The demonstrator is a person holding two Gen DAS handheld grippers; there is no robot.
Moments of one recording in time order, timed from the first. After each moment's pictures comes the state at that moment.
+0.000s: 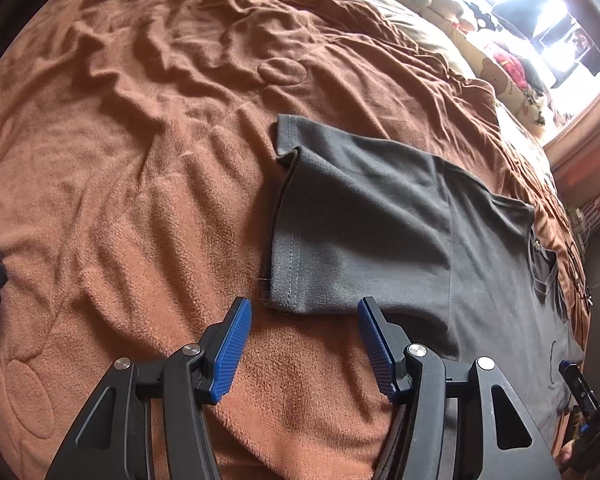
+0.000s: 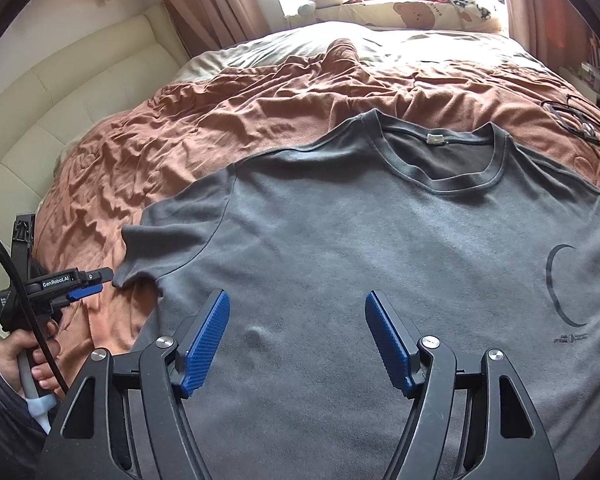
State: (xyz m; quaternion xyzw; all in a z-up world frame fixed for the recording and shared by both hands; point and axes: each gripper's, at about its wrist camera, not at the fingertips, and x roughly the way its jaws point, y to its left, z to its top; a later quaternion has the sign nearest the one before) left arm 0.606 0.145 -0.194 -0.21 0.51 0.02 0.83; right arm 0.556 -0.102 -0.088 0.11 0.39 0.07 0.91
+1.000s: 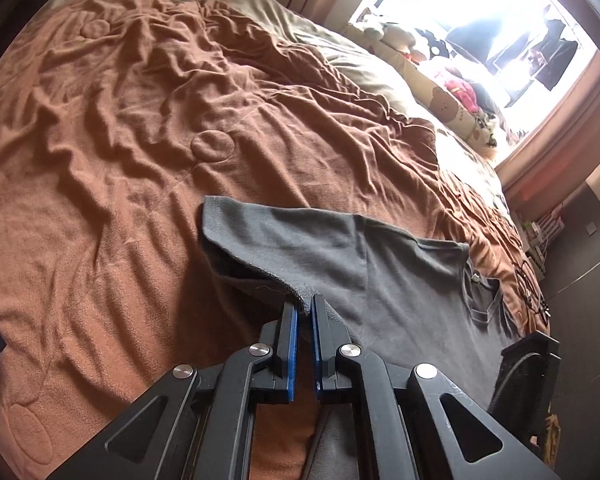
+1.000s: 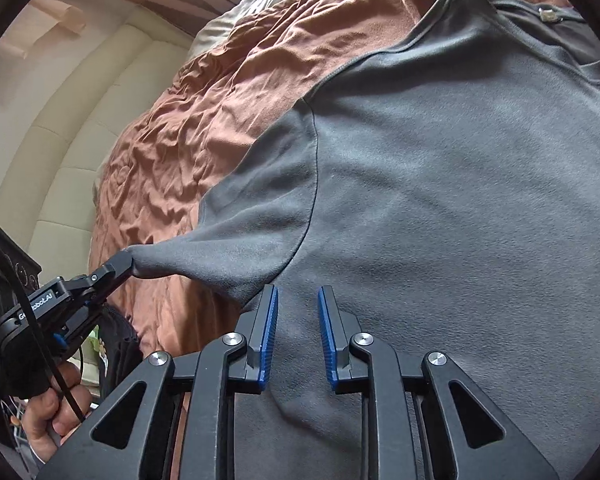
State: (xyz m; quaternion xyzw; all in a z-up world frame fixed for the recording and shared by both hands) left arm 0.625 0.127 -0.121 -0.22 0.44 -0.06 0.87; right arm 0.664 -0.042 -0.162 0.29 0.46 0.17 0.82
